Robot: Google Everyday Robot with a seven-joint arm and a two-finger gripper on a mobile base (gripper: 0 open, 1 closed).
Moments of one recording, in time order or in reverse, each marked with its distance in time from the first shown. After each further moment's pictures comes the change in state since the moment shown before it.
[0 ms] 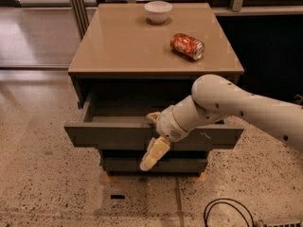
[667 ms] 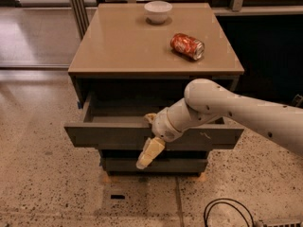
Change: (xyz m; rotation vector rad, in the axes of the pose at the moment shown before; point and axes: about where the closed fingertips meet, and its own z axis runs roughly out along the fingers) arm 0.008 -0.018 0.026 0.002 0.006 0.012
